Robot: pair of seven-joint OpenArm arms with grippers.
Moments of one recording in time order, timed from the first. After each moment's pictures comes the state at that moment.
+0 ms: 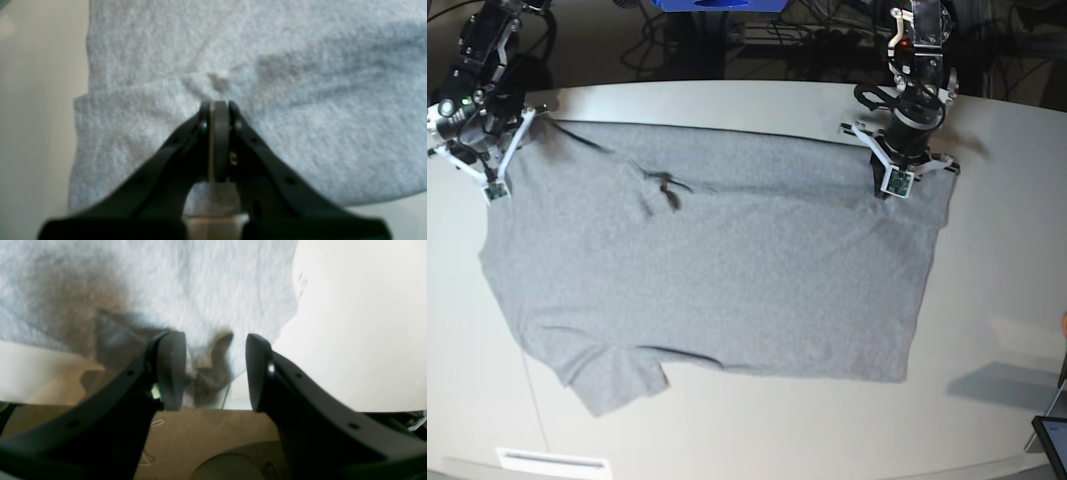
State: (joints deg) left arm 23.7 -11.7 -10.3 97.2 7.8 -16.8 15.9; right arm -15.2 2.5 29.8 112.4 -1.0 41.2 -74.3
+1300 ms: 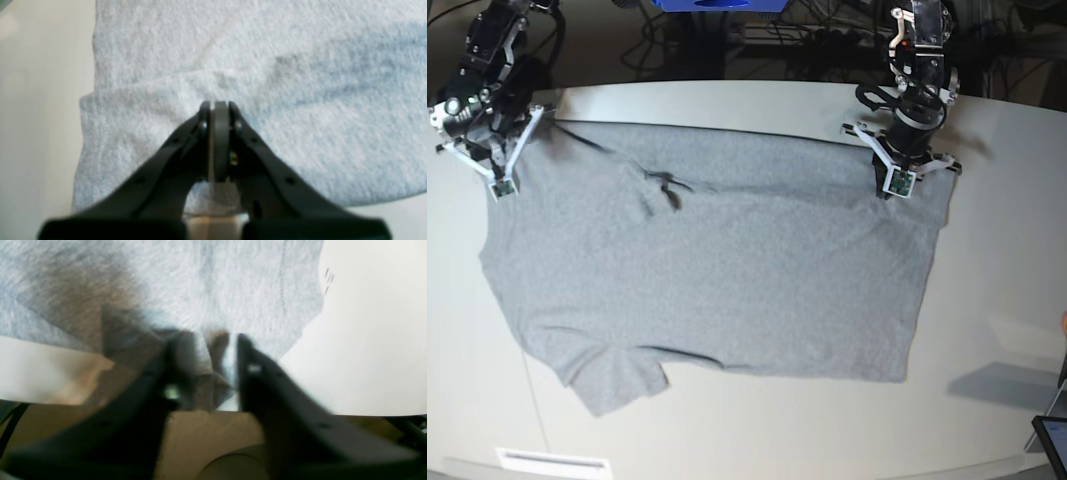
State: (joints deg) left arm 23.7 -11.6 -10.8 97.1 7.8 -16.8 15.9; right arm -15.0 0.5 29.8 111.2 -1.0 41.2 -74.5
